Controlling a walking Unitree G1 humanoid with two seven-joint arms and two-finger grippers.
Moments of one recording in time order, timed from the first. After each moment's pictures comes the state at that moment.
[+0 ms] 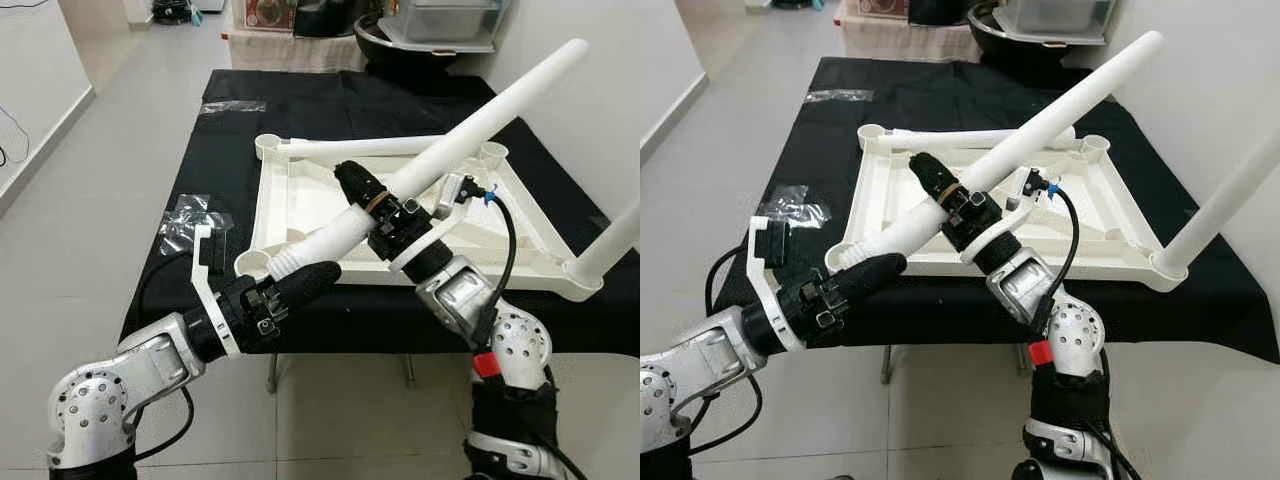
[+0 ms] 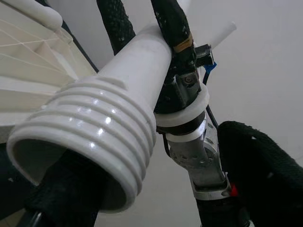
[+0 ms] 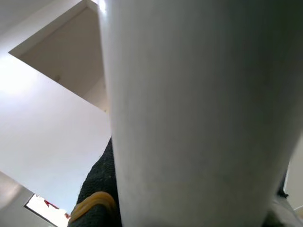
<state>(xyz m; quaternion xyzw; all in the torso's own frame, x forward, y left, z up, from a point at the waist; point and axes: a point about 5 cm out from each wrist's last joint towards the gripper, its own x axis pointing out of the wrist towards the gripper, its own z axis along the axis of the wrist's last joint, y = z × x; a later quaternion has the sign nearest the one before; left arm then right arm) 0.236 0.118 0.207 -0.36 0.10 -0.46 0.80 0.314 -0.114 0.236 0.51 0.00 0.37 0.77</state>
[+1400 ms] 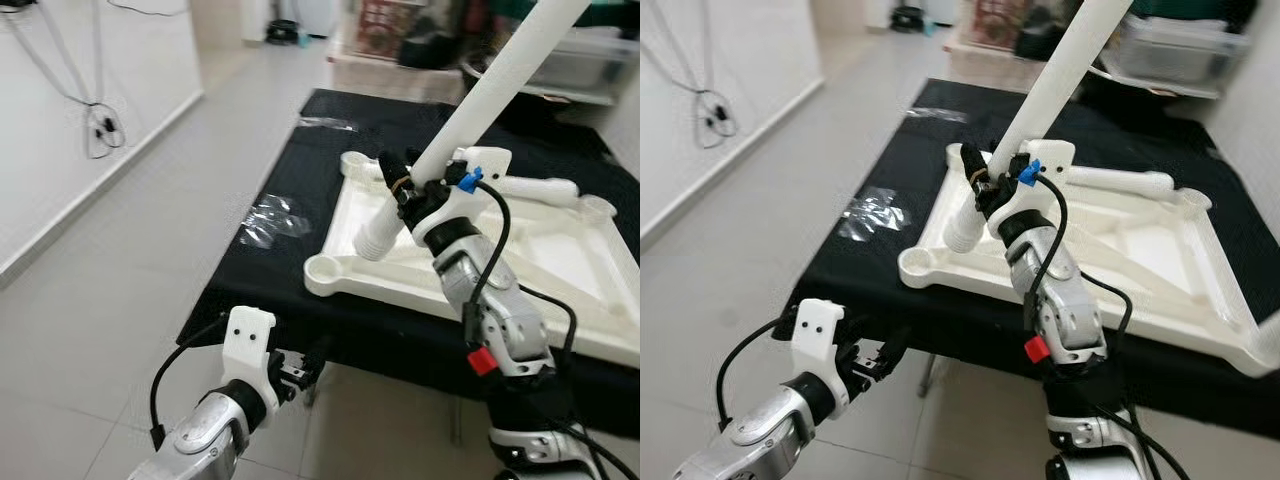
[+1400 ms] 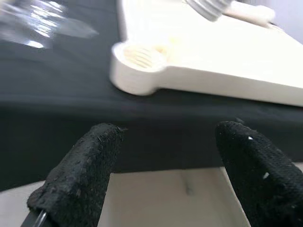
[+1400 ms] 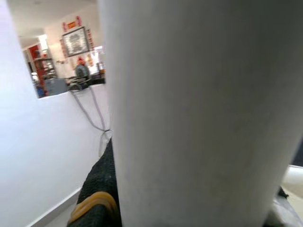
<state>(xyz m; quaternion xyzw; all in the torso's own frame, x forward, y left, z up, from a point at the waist) 0.221 0.094 0.148 -0.09 0.08 -0.20 0.97 0.335 -0.130 0.252 0.11 -0.16 0.16 0.97</state>
